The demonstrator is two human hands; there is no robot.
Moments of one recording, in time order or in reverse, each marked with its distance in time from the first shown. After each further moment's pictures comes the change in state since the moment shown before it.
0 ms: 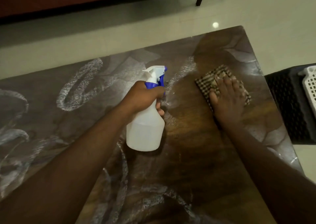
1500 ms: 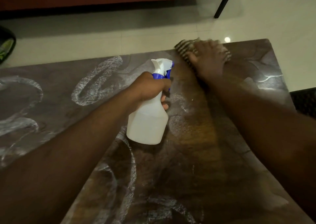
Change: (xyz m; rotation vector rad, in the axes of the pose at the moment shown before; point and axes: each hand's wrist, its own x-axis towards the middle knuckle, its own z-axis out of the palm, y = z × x) left_hand 0.016 0.005 -0.039 -0.058 0.038 -0.007; right_hand 0.136 -0.136 0.031 0.098 -0.087 -0.271
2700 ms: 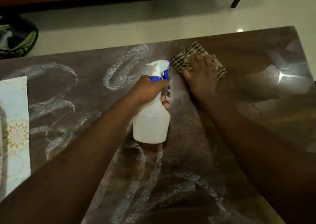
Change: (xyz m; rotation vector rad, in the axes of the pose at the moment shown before) left_hand -0.045 -0.052 -0.050 -0.157 0.061 -0.005; right_hand -0.097 -0.092 0.027 0.016 -0.009 -0.005
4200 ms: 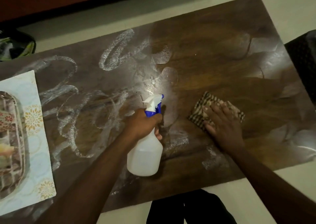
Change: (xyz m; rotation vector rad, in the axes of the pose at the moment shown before) left_hand -0.130 -0.114 0.028 0.255 0.031 -0.105; right_hand -0.282 0.097 -0.027 -0.141 -0.029 -0.082
